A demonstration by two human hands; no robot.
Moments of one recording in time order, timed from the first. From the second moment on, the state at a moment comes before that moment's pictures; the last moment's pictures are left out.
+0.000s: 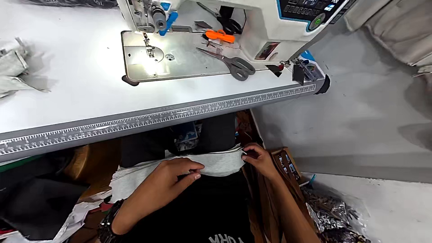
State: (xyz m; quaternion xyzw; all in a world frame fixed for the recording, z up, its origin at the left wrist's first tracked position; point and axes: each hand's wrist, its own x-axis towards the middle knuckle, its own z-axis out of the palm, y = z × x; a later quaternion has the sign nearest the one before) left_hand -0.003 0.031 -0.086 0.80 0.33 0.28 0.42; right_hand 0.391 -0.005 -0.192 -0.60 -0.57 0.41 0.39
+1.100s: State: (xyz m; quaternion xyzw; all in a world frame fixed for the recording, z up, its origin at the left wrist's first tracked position) left_hand 0.007 -0.035 -0.102 0.72 0.31 0.22 0.58; right_hand 0.390 -0.004 -0.120 -0.66 -0.70 0.22 0.17
